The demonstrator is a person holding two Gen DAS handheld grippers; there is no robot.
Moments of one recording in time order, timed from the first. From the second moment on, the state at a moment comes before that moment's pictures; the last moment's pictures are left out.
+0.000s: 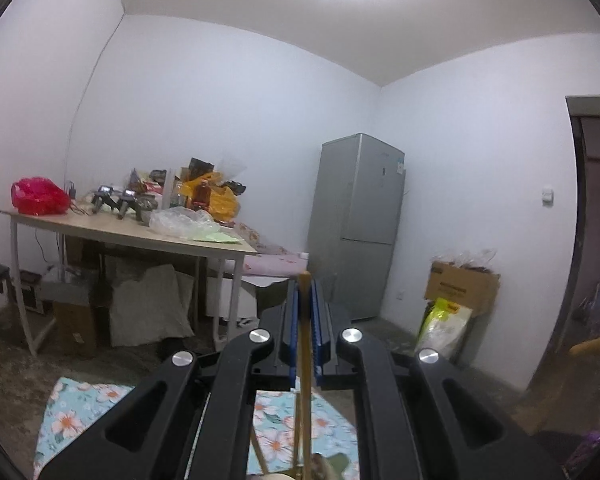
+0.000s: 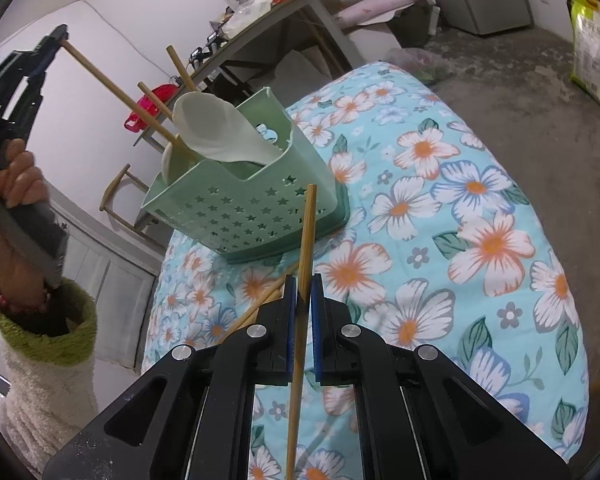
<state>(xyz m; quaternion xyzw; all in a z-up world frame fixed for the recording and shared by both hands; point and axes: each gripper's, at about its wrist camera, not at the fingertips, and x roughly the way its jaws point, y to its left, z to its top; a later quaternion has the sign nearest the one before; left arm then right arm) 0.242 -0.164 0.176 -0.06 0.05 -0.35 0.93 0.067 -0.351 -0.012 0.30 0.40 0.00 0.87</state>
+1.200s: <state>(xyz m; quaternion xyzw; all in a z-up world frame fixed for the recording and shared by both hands) 0.177 -0.078 0.069 -0.06 0.27 -0.32 0.91 0.061 -0.332 0.079 0.20 0.30 0.03 0.93</state>
